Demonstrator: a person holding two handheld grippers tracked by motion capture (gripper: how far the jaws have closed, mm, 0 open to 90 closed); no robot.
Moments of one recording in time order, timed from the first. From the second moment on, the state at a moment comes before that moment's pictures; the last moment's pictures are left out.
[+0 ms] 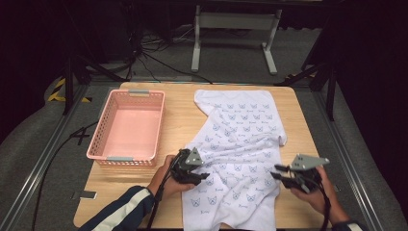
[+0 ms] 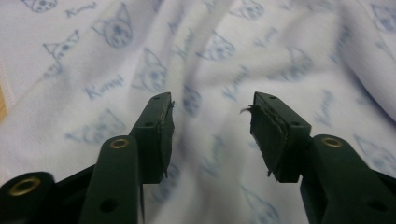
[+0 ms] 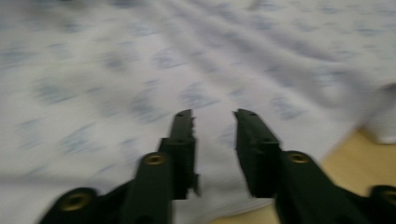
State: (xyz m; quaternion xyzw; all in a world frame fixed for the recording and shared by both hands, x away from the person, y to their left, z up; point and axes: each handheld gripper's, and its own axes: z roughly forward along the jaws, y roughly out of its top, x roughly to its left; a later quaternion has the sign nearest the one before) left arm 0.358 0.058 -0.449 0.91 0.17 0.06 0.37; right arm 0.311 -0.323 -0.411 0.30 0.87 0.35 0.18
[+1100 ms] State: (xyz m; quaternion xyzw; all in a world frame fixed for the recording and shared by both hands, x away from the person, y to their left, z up) left arm 0.280 0.087 -0.453 0.95 0.07 -0.08 0.31; right arm 0.201 -0.300 -0.432 0.08 0.97 0.22 -0.08
